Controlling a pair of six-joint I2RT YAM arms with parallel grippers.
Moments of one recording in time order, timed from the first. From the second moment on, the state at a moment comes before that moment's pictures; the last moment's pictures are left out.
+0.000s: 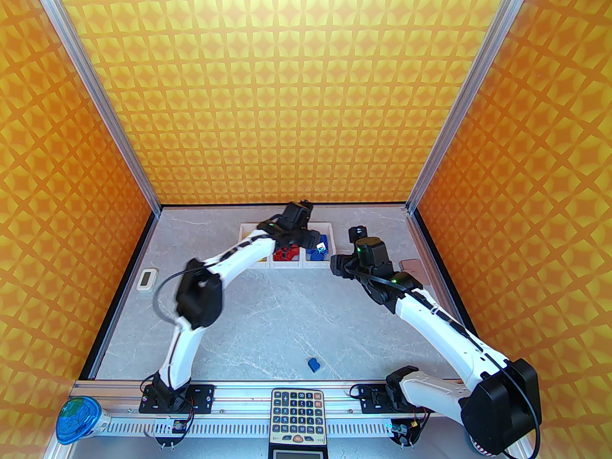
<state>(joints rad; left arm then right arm) -0.68 2.05 1.83 -0.49 -0.06 -0.24 0.36 1.19 0.89 -0.38 0.09 0.26</state>
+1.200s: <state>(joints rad) -0.67 1.01 0.70 -0.37 -0.11 -0.42 1.02 1.06 0.60 -0.63 0.06 0.49</state>
